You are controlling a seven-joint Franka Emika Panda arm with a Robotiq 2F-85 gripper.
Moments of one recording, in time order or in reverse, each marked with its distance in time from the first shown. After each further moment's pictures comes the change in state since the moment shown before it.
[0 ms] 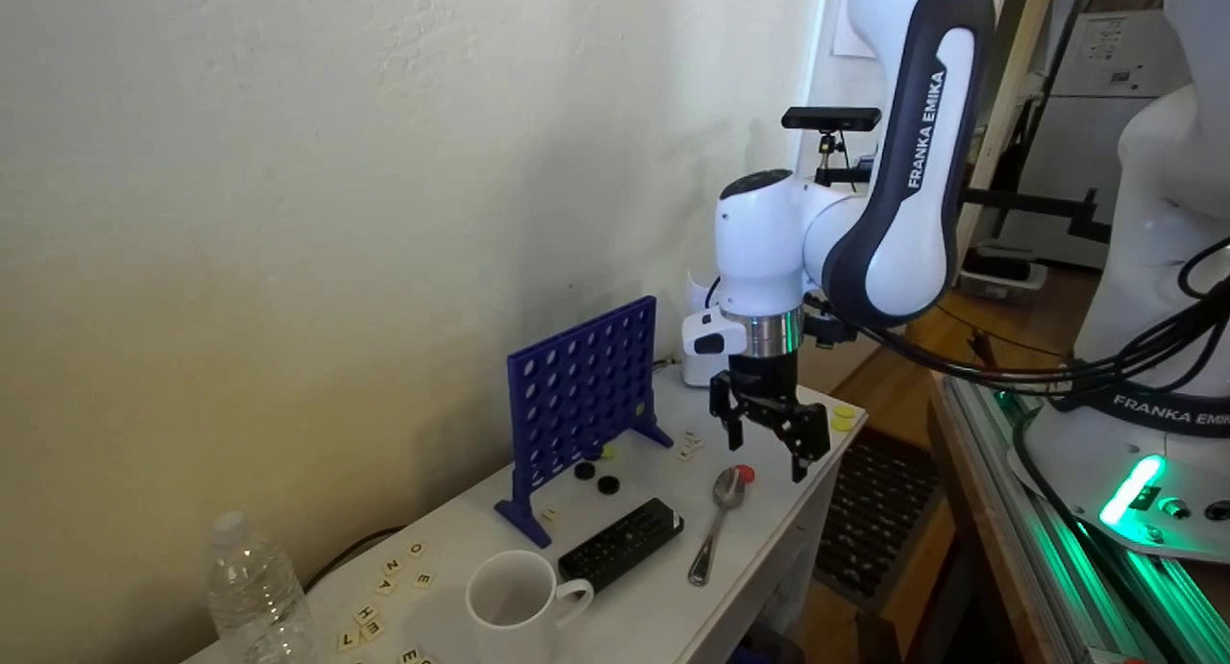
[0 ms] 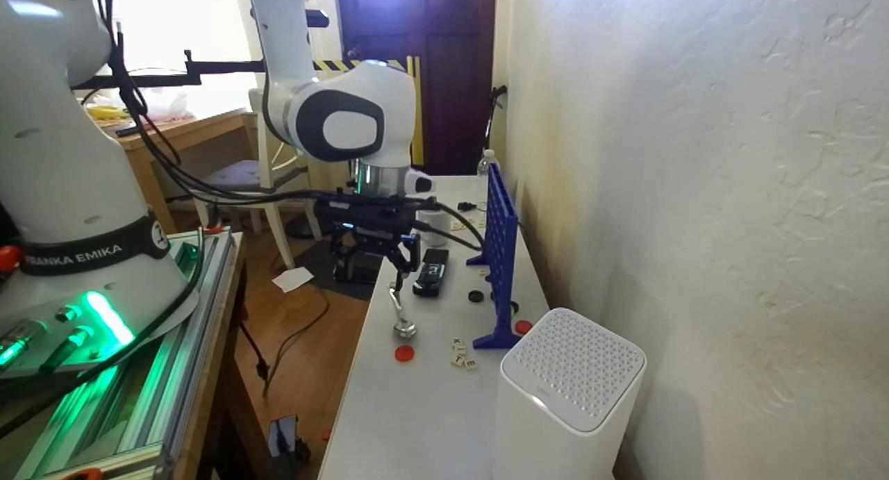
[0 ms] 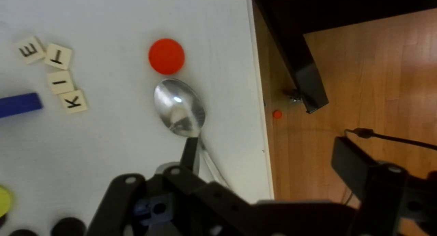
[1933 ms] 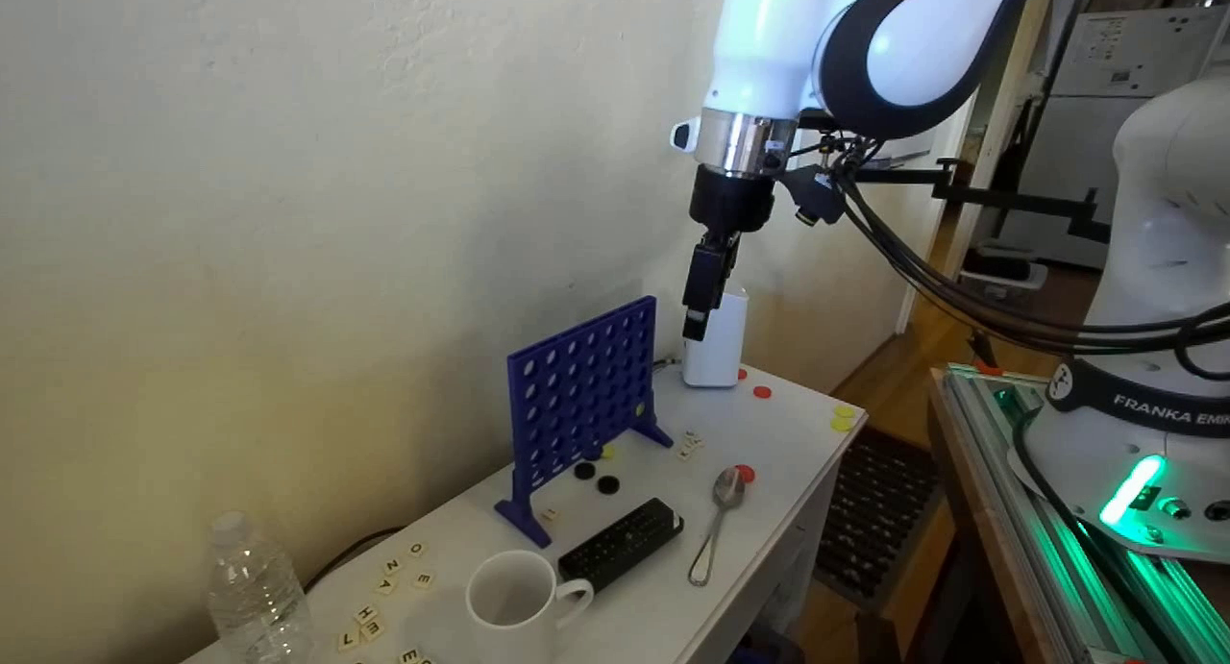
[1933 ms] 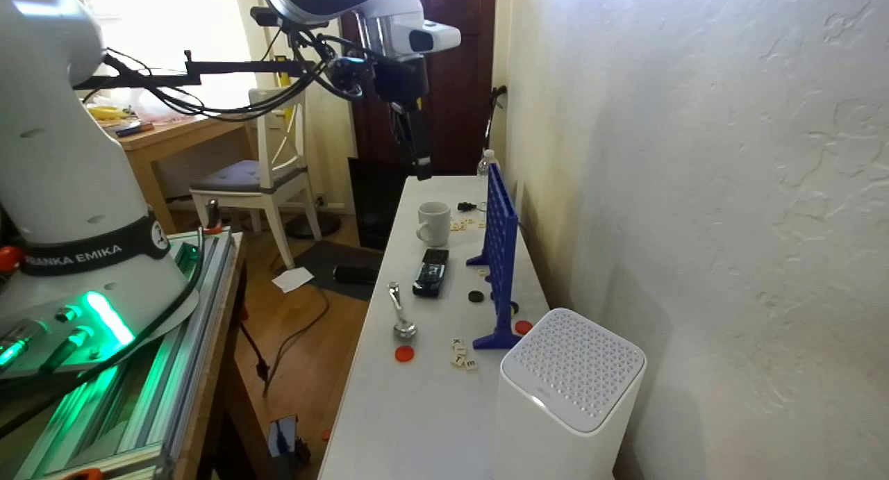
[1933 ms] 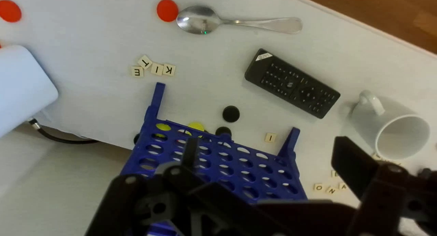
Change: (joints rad) arm 0.051 -0.554 0.052 0.011 0.269 -0.277 0.886
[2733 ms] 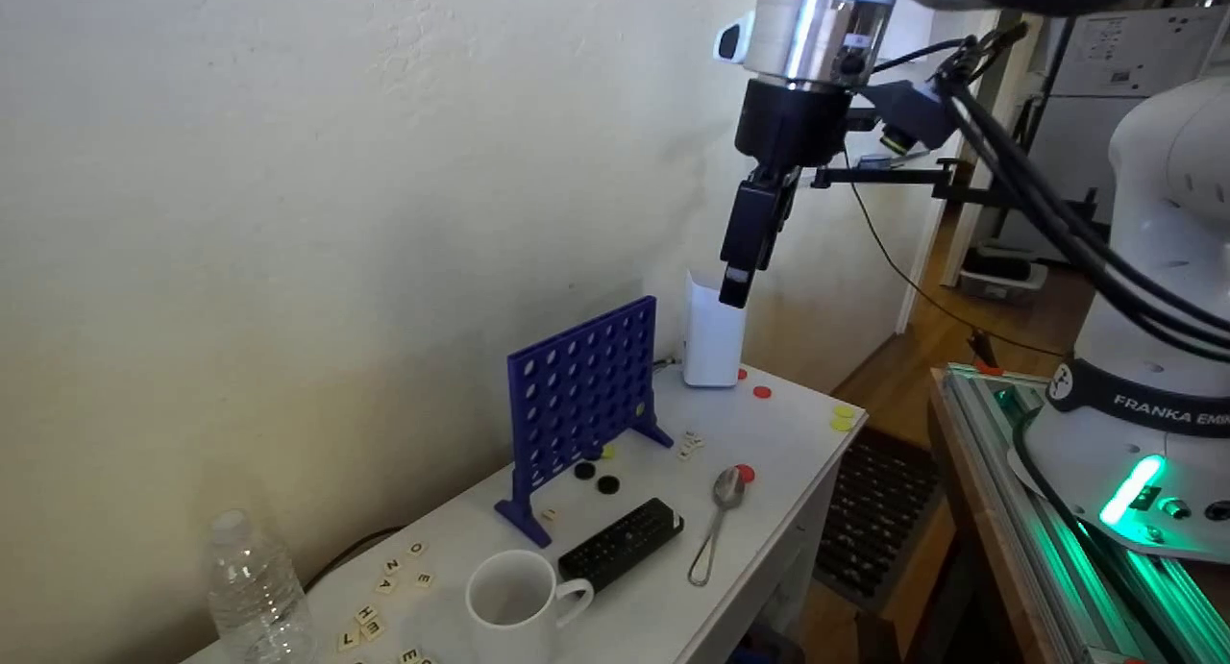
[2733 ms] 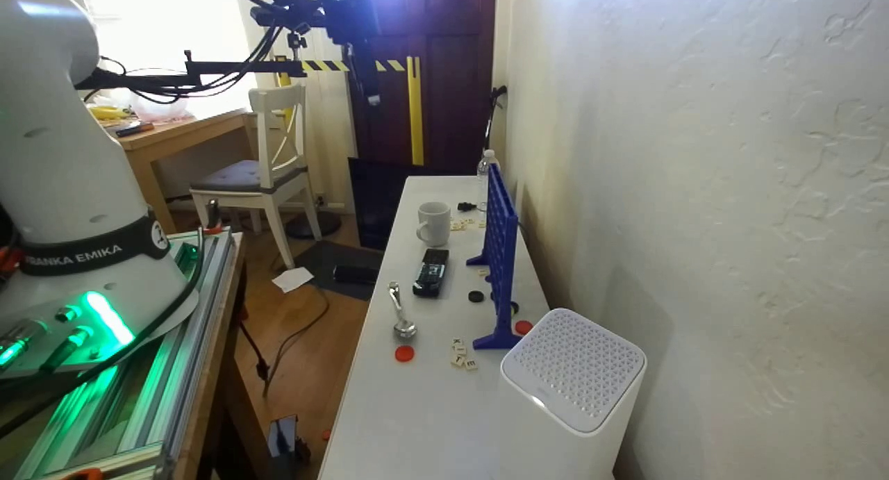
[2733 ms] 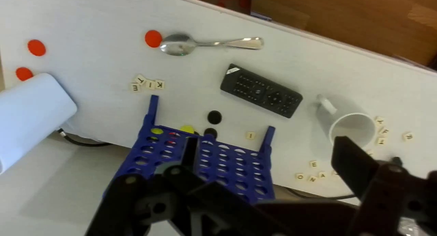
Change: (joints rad) arm 0.031 -0.283 0.220 0.004 0.057 -0.286 0.277
